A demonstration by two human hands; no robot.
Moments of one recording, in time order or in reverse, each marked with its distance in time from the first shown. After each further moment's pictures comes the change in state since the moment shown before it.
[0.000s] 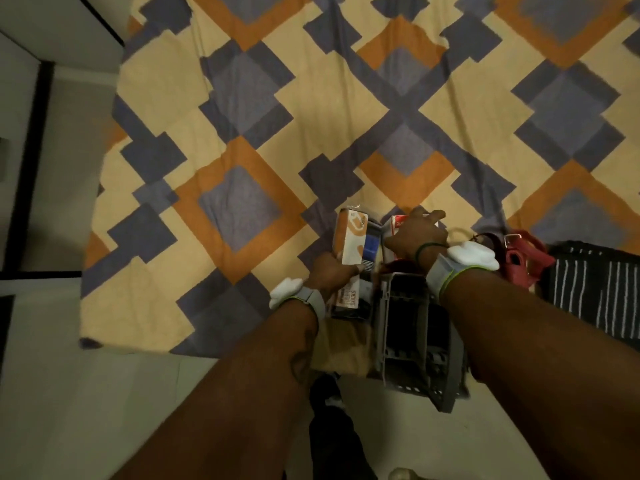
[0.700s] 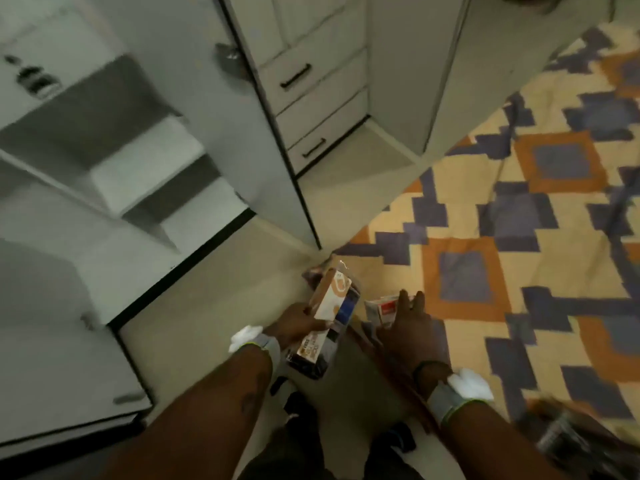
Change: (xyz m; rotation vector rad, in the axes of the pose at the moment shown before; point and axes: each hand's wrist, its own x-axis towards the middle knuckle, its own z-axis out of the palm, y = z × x) left_hand -0.375 -0.256 -0.341 -0.360 0.419 -0.068; right_hand -0.410 -0.238 0.106 -0.252 -0.019 -0.919
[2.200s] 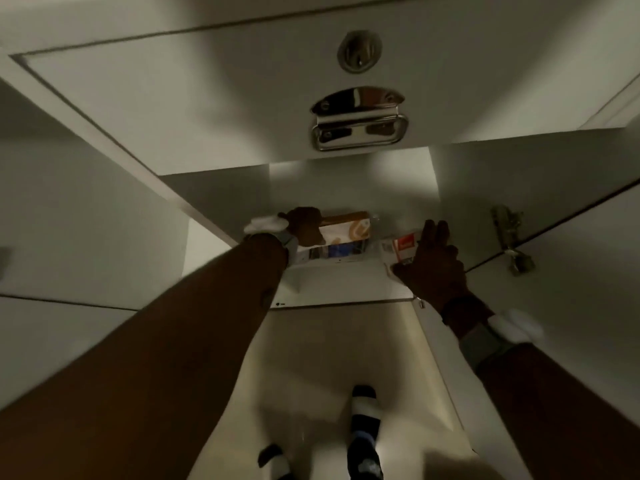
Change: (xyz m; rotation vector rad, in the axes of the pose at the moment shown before) left_hand 0.406 -0.109 -0.844 0.351 0.470 -0.160; right_hand 0.570 -0.808 0.168 -0.309 -0.103 -0.577
